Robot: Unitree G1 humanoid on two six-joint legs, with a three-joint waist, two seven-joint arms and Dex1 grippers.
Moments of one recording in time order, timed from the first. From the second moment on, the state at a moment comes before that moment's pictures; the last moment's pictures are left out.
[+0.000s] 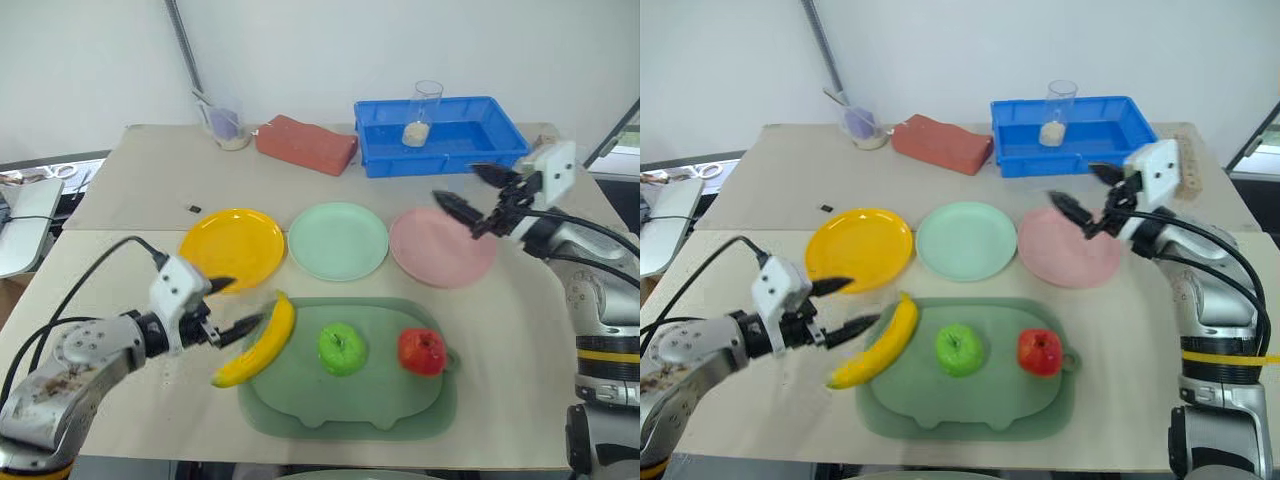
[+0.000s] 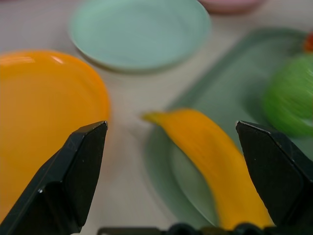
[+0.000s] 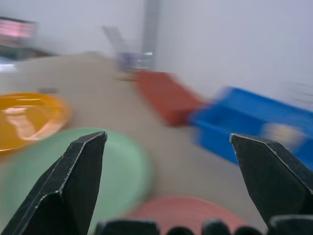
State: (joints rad) left arm 0.15 0.85 0.20 -0.69 -0.62 0.75 -0.70; right arm -0.49 -0.73 -0.10 -0.13 0.57 0.48 0.83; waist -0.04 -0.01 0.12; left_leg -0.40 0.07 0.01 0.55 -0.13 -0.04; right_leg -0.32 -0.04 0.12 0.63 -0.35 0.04
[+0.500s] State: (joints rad) left arm 0.00 0.85 -0.13 -0.70 -0.49 0.86 -0.63; right arm -0.53 -0.86 0.07 -0.56 0.81 0.77 1.10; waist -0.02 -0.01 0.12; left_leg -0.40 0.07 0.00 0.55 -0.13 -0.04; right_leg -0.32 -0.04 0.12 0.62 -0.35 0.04
